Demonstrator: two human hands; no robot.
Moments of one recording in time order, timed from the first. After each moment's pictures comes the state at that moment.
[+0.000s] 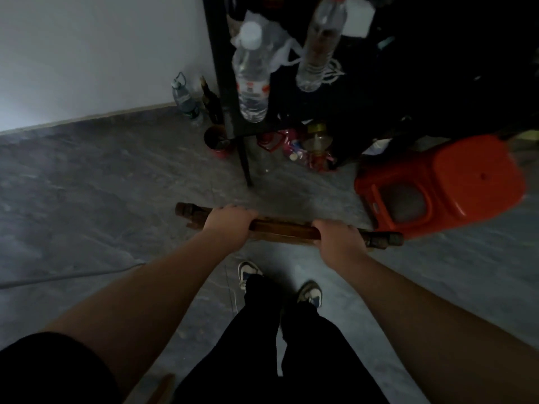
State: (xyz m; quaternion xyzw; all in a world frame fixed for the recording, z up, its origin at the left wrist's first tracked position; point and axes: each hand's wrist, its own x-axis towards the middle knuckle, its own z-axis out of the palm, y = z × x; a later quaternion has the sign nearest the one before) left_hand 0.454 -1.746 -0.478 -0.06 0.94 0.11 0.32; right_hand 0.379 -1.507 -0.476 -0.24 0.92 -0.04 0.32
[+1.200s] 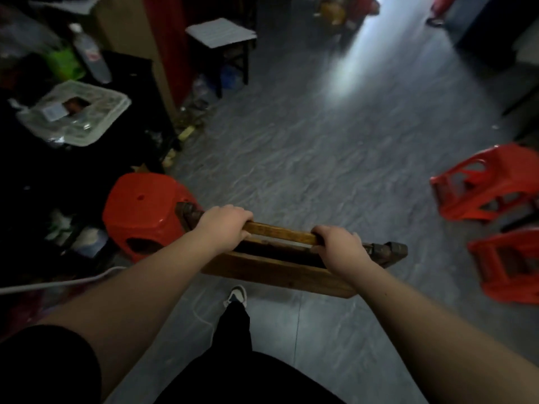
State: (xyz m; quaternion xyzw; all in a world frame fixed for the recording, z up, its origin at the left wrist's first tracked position) left_hand 0.442 -1.020 -0.268 0.54 0.83 0.00 0.16; right_hand 0.655 -0.851 -0.257 0.31 0.92 -0.19 0.12
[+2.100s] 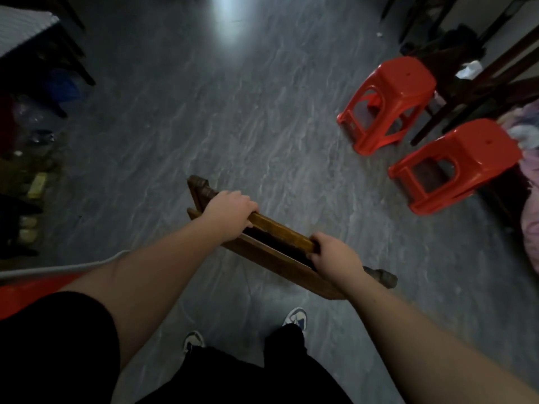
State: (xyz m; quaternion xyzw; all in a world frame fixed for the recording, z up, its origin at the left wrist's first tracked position) left_hand 0.546 -0.559 -0.339 0.75 0.64 -0.10 0.15; right_hand 0.808 -0.552 -0.335 0.55 0.77 -0.30 0.12
